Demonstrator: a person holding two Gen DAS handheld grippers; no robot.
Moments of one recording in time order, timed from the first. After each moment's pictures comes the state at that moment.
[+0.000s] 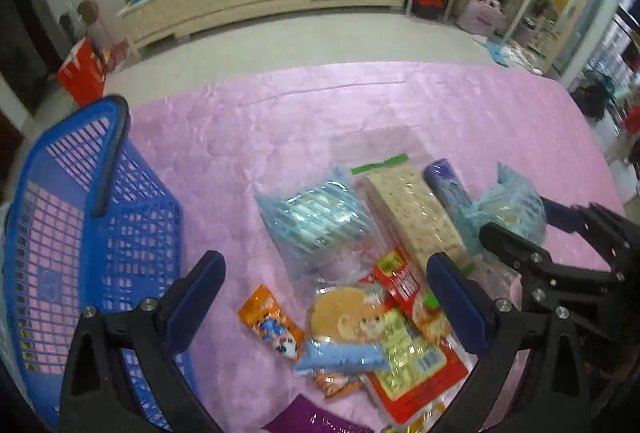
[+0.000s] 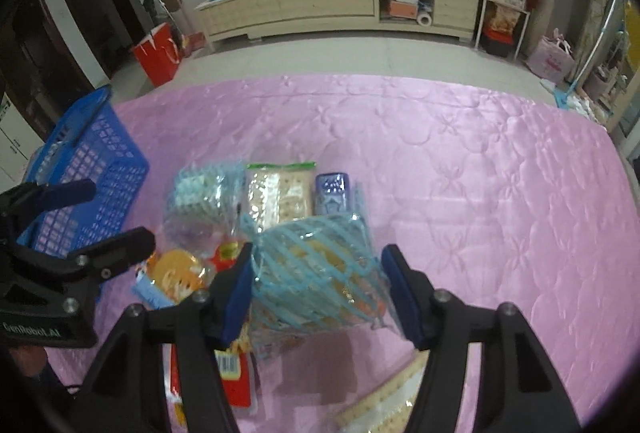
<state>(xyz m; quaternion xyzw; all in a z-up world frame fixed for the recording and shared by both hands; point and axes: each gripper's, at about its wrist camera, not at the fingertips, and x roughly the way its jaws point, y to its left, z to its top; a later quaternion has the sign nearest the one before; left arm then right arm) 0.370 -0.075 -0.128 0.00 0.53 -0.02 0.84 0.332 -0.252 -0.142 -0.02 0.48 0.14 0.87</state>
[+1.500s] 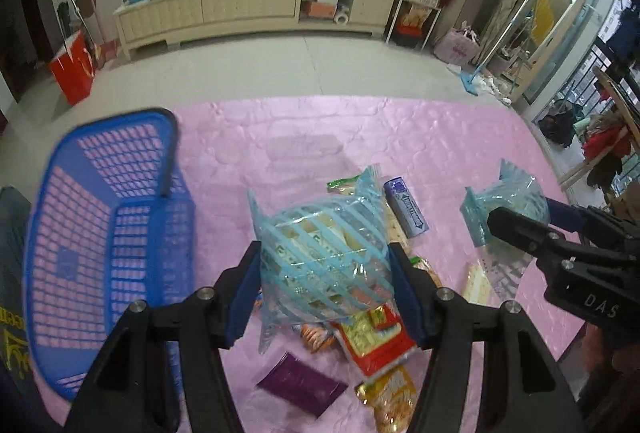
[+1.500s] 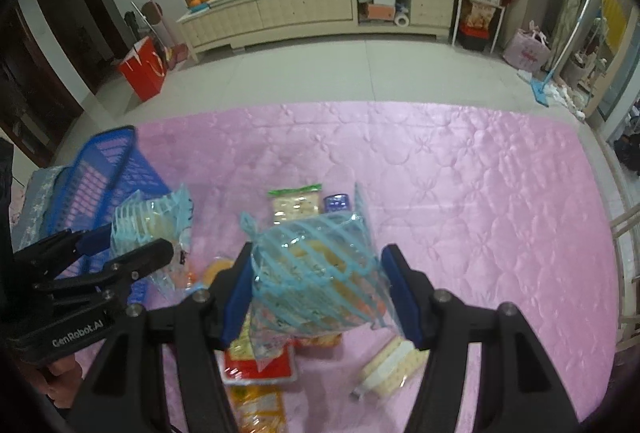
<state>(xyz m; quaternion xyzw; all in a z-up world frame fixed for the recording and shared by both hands) 0.311 -0.048 -0.055 -0.04 0.49 -0.07 0.87 0.297 -0.242 -0.052 0.00 0.47 0.11 0.87</state>
